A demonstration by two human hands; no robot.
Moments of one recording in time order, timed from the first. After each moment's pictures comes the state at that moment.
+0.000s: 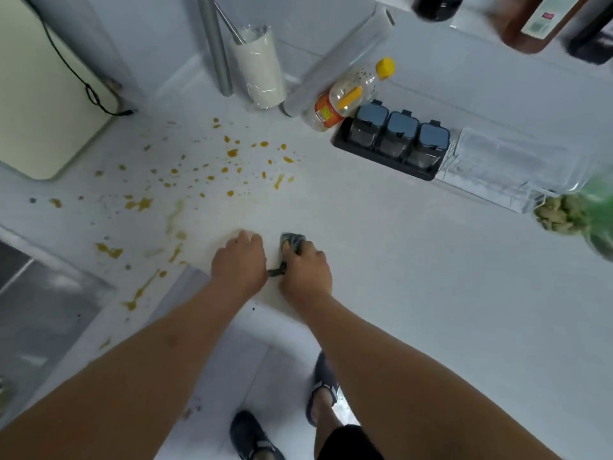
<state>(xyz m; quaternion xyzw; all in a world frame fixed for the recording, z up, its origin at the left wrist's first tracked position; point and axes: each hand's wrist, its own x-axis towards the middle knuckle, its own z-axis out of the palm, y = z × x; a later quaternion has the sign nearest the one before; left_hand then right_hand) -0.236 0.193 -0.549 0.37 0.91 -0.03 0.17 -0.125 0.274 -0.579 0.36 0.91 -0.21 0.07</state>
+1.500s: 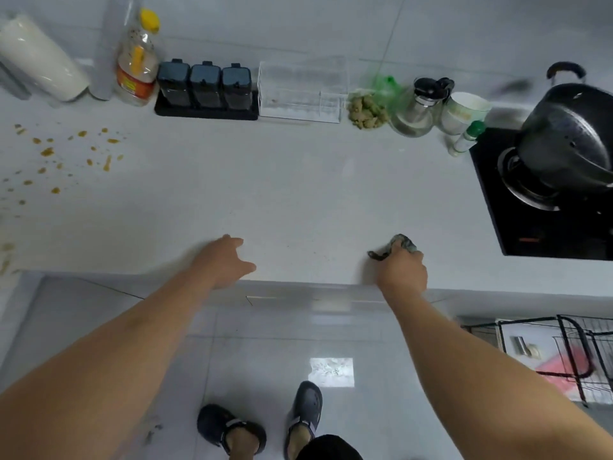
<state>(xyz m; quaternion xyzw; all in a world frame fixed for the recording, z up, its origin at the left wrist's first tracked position) -0.005 0.250 -0.539 0.46 0.81 0.01 0.37 0.328 0.355 -0.578 0.78 0.60 -0.17 0.03</state>
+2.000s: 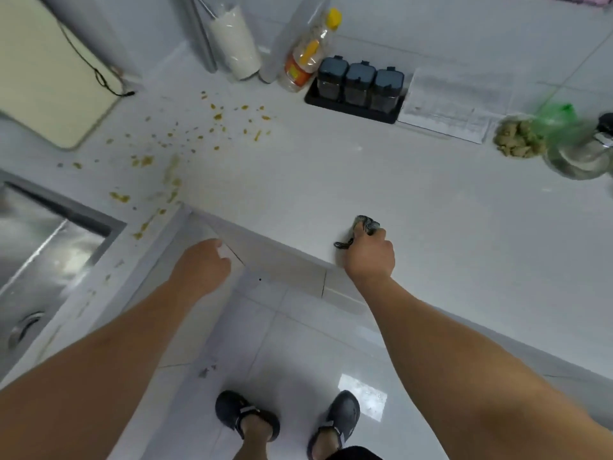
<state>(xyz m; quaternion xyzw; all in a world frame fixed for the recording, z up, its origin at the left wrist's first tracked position) -0.127 0.061 -0.534 0.24 0.93 0.08 0.27 0.093 0.288 -0.578 0.54 0.82 -0.18 0.07</state>
